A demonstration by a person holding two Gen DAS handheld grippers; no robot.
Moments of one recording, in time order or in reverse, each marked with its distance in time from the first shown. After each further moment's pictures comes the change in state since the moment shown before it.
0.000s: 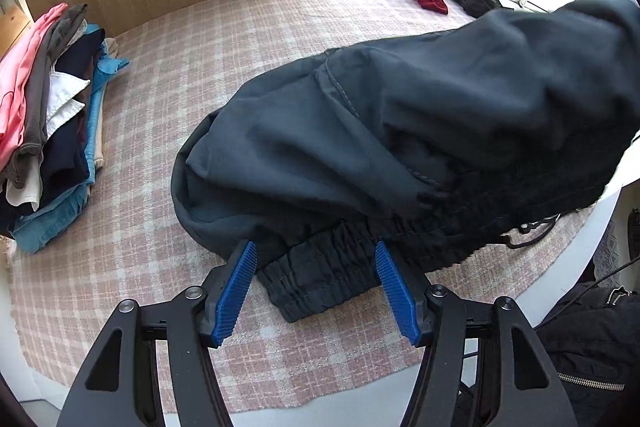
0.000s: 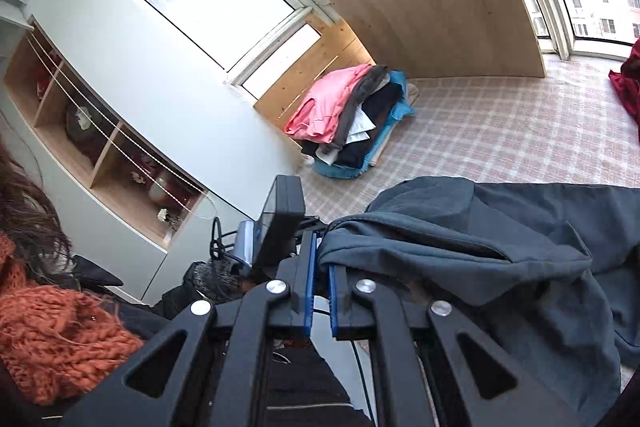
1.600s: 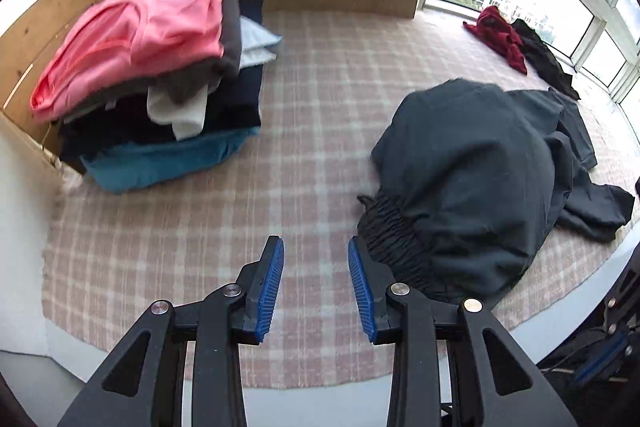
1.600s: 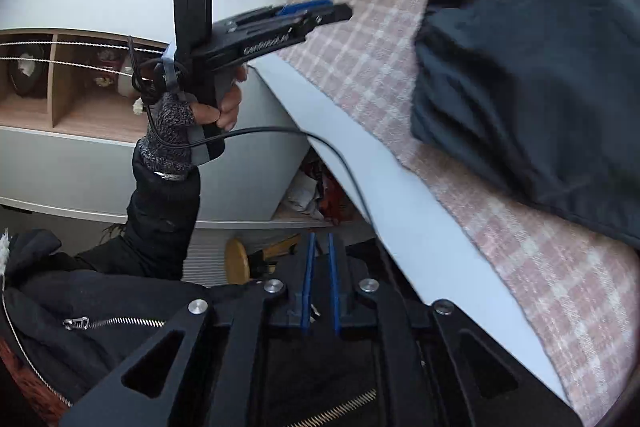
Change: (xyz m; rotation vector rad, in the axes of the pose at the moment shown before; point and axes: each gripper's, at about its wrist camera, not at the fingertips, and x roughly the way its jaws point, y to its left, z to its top) left arm -0.044 0.131 -0.068 -0.229 -0.071 0.105; right arm 0.186 0.052 -0.145 0.167 0.583 -0.017
